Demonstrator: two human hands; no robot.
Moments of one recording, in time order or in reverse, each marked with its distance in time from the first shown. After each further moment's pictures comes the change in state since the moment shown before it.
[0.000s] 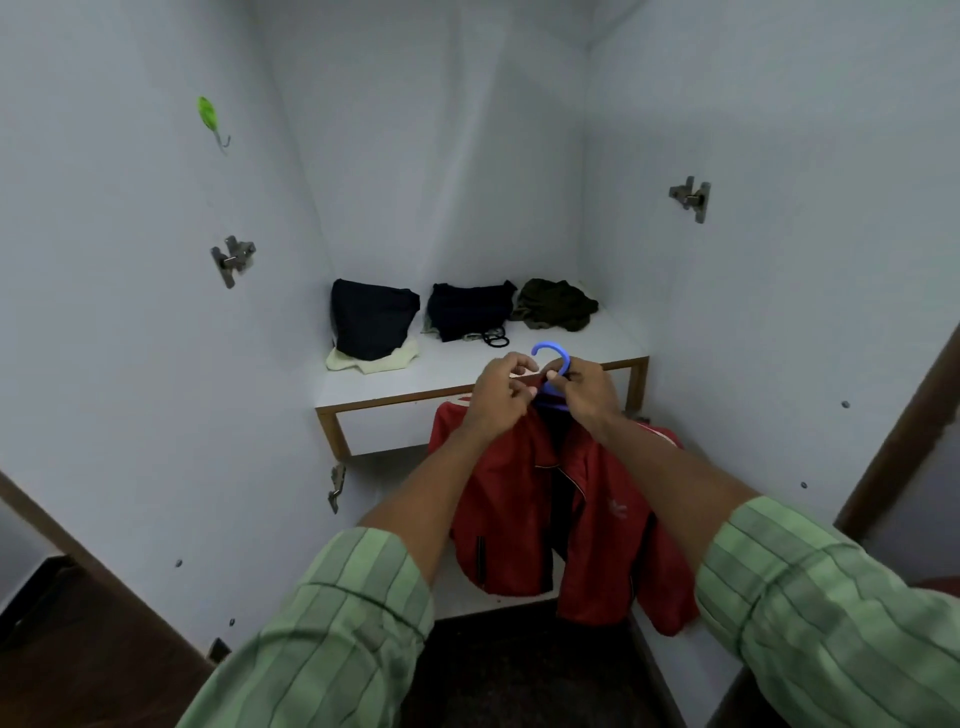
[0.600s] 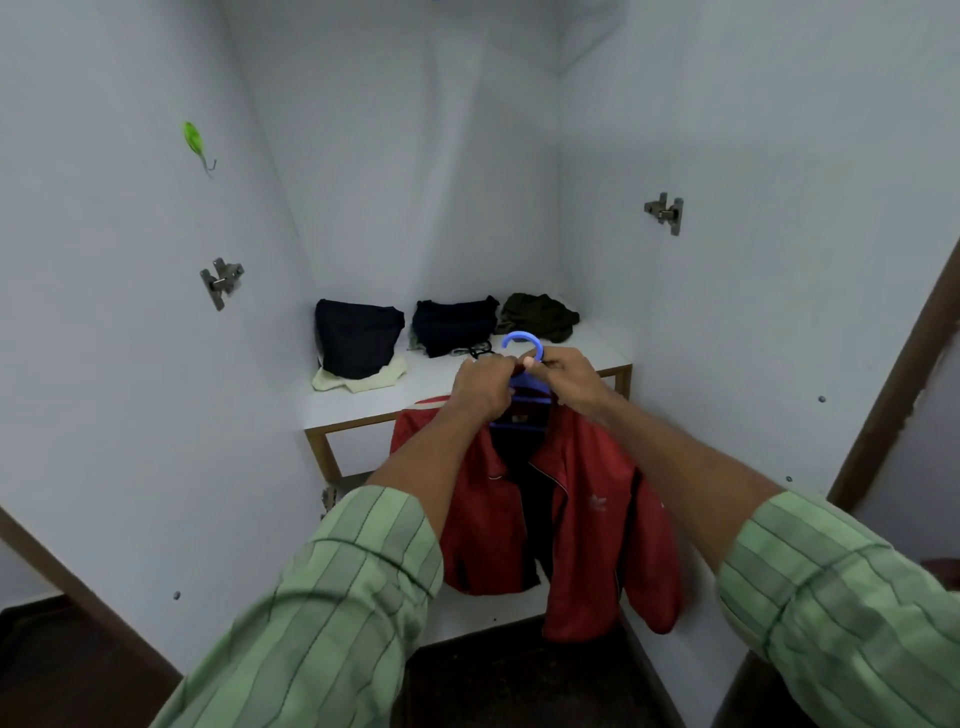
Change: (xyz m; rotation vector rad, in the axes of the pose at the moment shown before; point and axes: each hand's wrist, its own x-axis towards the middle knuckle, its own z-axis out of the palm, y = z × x) left_hand 0.034 0.019 -0.032 0.815 -0.230 0.097; right_hand -0.004 -0.051 -0.016 0.064 -0.139 -0.138
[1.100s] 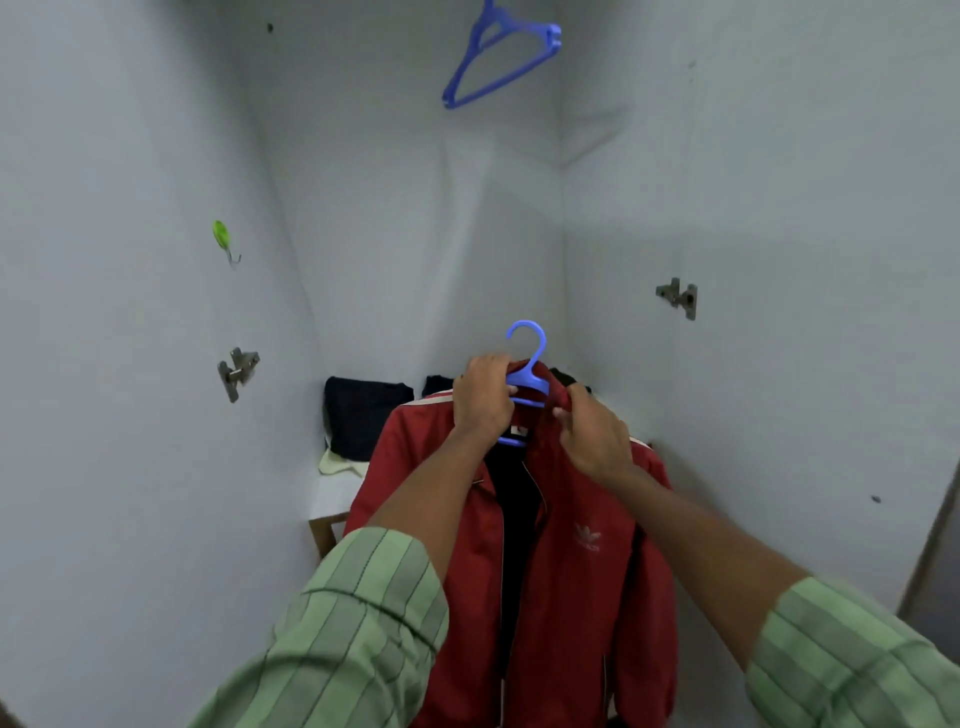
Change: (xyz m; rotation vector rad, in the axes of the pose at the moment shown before) left_hand 0.067 -0.035 -0.071 -0.203 0.446 -0.124; right_hand 0.046 -0.024 0.002 -0.605 0.362 -0.050
